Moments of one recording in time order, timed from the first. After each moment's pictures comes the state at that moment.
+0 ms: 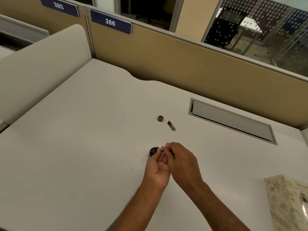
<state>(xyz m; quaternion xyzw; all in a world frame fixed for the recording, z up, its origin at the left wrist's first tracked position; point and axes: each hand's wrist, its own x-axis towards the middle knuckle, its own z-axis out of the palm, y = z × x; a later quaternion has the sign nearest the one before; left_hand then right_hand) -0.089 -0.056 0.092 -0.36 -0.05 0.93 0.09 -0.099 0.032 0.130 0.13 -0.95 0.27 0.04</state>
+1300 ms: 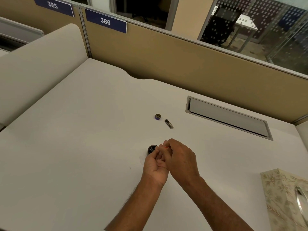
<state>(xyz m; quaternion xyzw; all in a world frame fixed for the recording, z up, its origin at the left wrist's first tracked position) -0.088 -0.055 0.093 -0.35 -0.02 0.93 0.10 -0.101 0.029 0.130 0.11 -0.96 0.24 0.07</state>
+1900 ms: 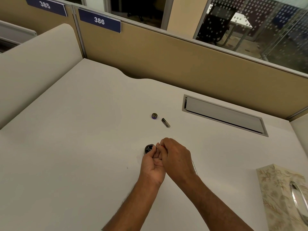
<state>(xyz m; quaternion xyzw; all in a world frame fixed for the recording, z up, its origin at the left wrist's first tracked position) -0.089 -0.053 0.093 -0.36 -0.01 0.93 0.10 -0.100 0.027 0.132 0.12 -0.97 0.21 0.05</state>
